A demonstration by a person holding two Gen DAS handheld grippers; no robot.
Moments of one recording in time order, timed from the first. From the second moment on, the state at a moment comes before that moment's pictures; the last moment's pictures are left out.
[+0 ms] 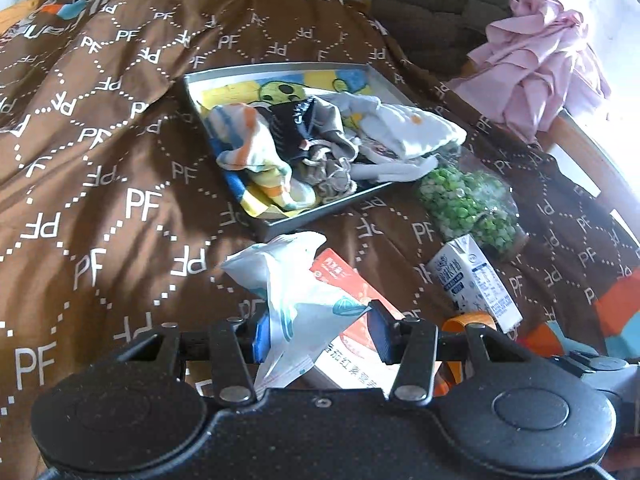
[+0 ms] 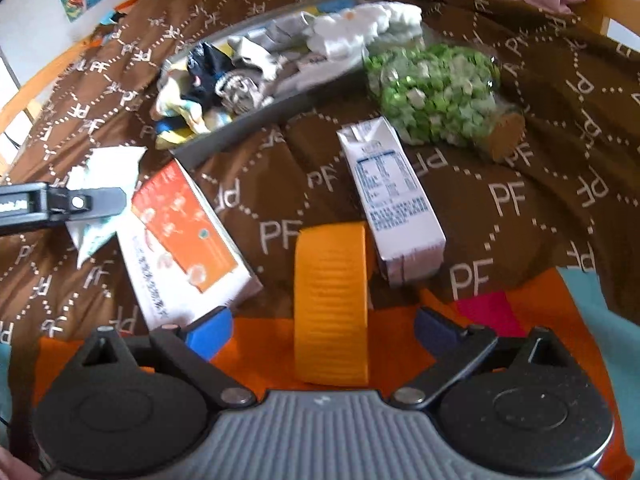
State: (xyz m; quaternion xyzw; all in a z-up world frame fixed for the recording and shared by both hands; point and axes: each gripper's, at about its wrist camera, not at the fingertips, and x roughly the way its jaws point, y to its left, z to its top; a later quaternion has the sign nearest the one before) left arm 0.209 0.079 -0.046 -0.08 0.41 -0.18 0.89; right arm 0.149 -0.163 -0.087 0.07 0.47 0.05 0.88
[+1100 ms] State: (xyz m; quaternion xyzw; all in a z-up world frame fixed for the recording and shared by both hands) left arm 0.151 0.049 -0.002 -0.06 0.33 -0.21 0.92; right arm 0.108 -0.169 -0.048 0.06 0.39 0.09 0.91
